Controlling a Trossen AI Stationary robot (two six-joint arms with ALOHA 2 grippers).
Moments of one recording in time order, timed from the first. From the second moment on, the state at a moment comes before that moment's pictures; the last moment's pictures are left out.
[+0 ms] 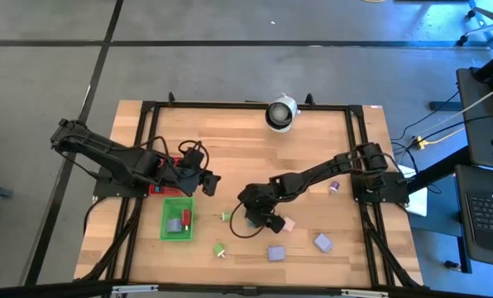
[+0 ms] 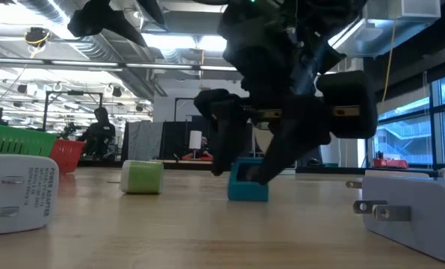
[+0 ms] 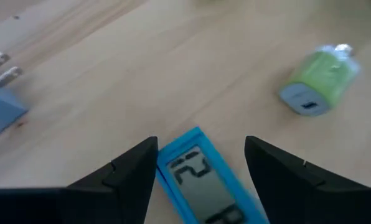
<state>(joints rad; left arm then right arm) -0.32 1.22 1.07 -0.71 -0.52 -1.29 0.21 2.02 1.21 -0.17 -0.34 -0.58</state>
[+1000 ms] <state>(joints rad) -0.33 1.22 1.07 -0.71 -0.50 -1.28 0.15 2.02 1.22 -0.38 -0.30 -0.55</state>
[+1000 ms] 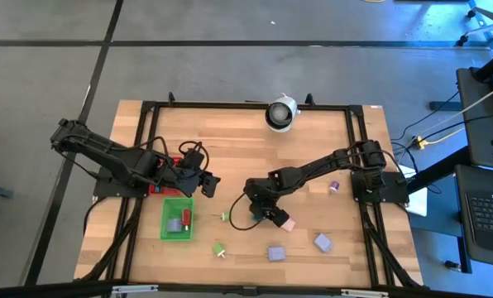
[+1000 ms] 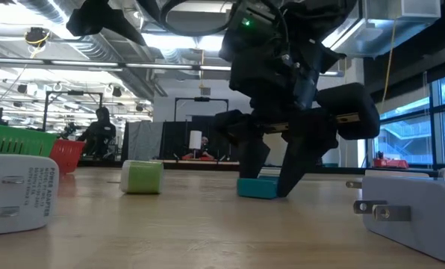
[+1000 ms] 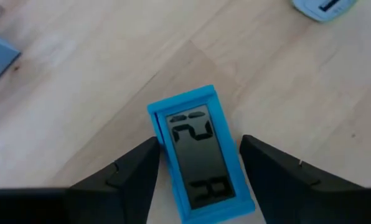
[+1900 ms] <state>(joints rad) -0.33 1.22 1.07 -0.71 -0.62 -1.23 0.01 1.69 1.22 -0.37 -0.02 -0.01</state>
